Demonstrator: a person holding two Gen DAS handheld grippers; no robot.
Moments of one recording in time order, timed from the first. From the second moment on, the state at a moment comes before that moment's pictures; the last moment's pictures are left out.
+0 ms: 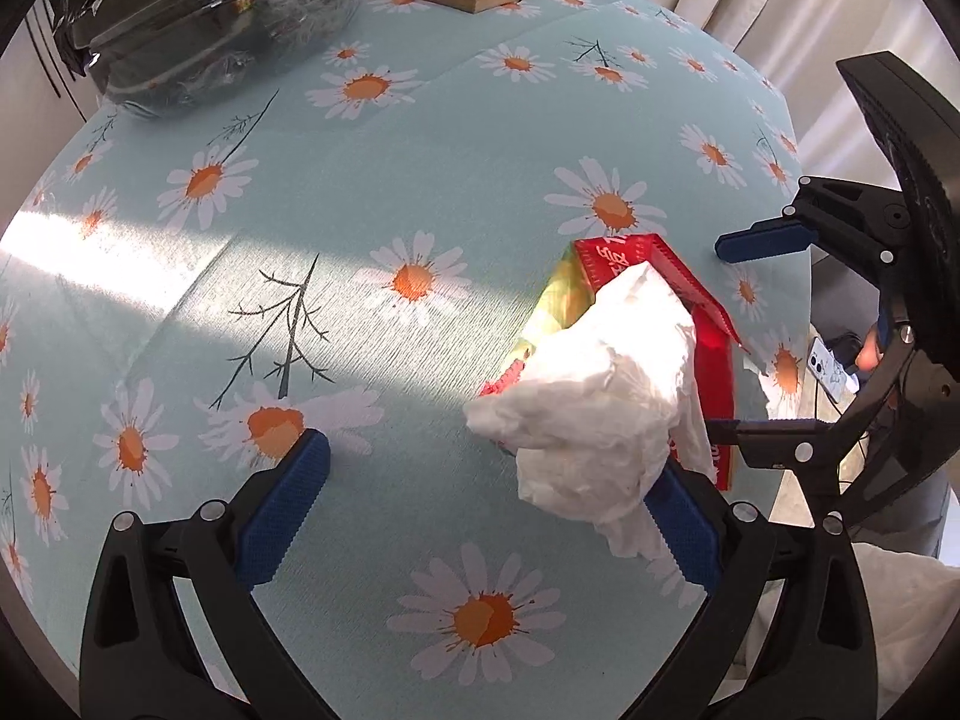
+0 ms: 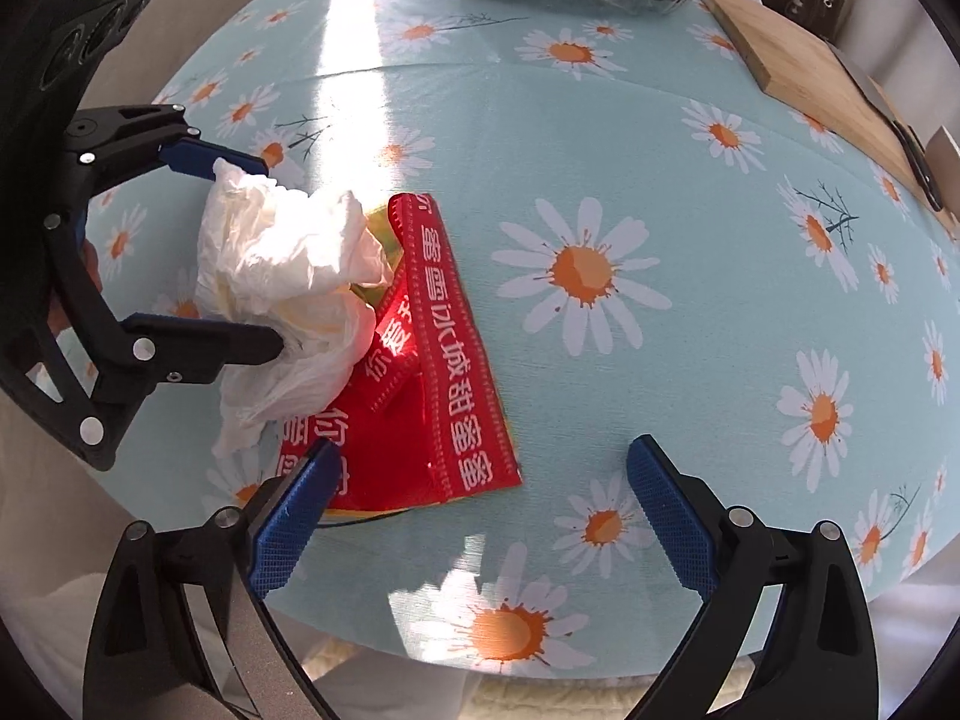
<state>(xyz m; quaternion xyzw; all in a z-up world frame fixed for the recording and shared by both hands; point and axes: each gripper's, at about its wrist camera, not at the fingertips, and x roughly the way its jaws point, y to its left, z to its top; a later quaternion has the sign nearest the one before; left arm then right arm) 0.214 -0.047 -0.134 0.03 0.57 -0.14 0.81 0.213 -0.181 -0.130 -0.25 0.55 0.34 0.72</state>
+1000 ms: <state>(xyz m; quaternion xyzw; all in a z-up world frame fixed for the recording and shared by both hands) 0.184 -0.056 -0.111 -0.06 0.51 -0.10 0.85 0.221 -0.215 -0.116 -0.18 0.52 0.36 0.75</state>
